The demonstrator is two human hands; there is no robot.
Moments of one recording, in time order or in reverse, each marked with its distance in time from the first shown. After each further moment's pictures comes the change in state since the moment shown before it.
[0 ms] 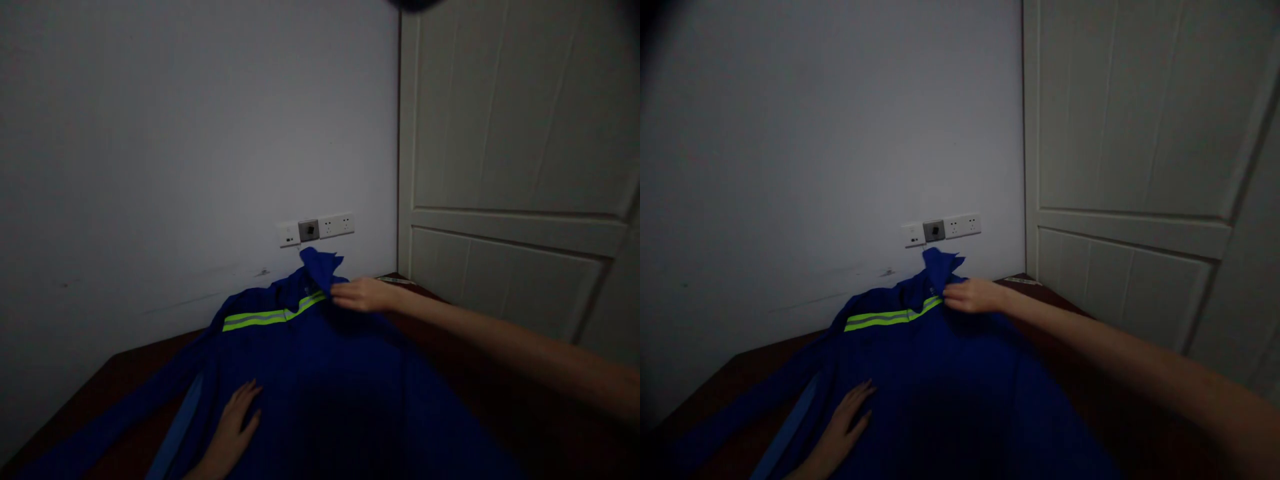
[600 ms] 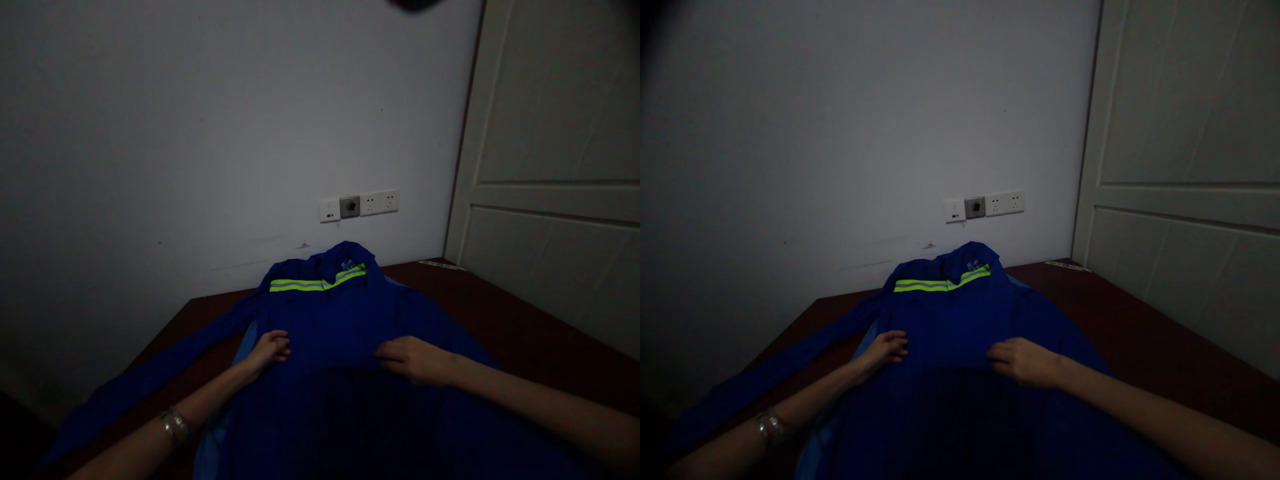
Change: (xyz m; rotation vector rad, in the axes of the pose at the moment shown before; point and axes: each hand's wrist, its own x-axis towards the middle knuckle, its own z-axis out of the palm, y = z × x) left_hand 0.012 0.030 -0.054 -0.786 -0.122 -0.676; right_hand -0.045 -0.139 0.084 0.217 -0.196 -0.080
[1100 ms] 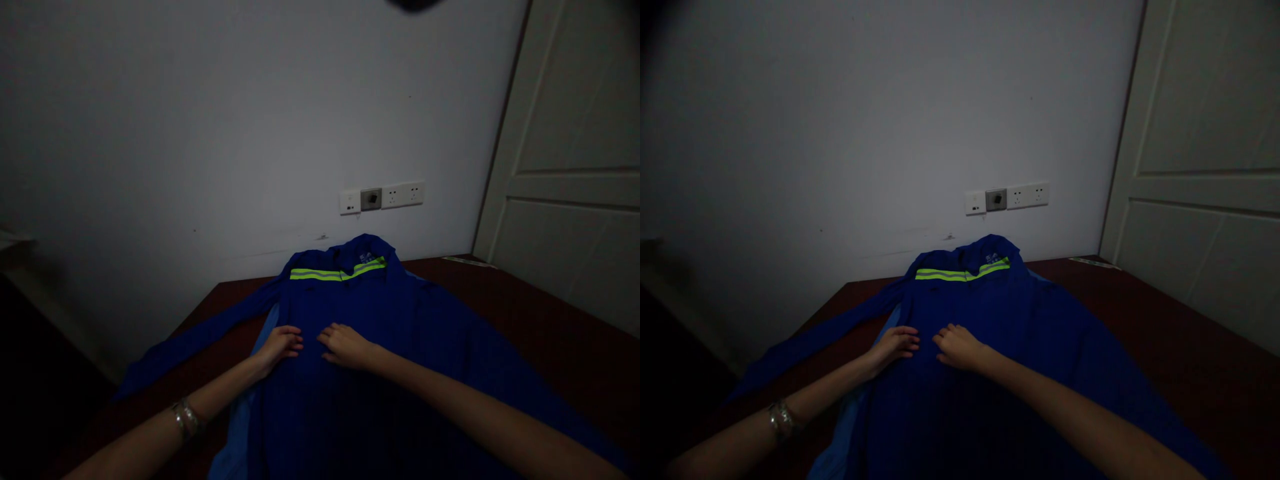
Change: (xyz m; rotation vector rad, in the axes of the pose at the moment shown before) left_hand -0.047 -0.010 -0.009 -0.102 0.025 -0.008; right_hand 0.166 -0.052 0.024 0.139 -0.002 0.255
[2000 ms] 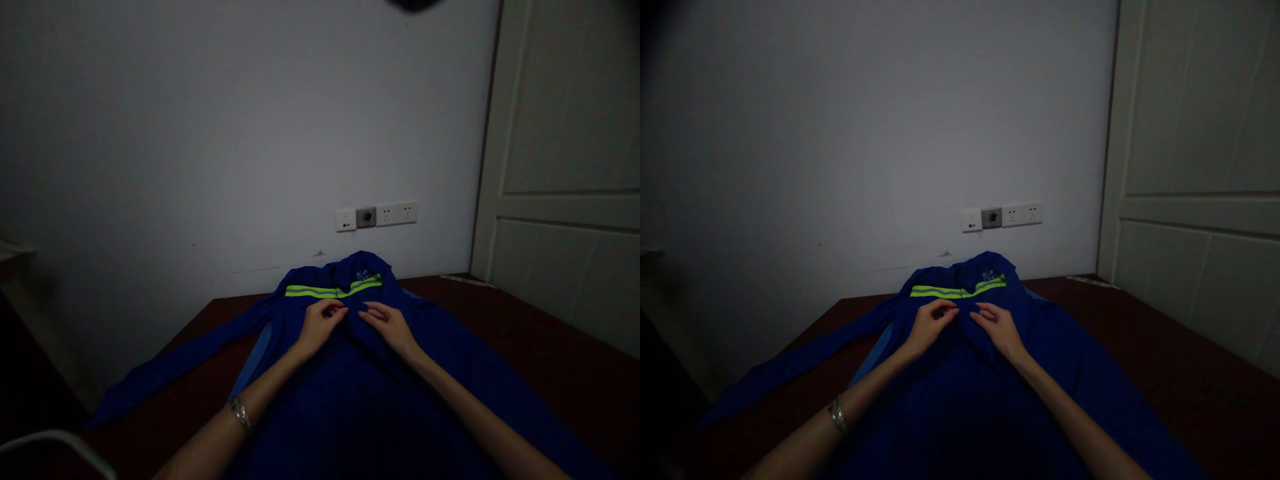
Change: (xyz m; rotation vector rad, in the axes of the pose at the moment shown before) left_hand 0.024 0.077 0.111 0.351 0.091 0.910; right_hand -0.053 0.065 -0.047 1.312 0.819 0.543
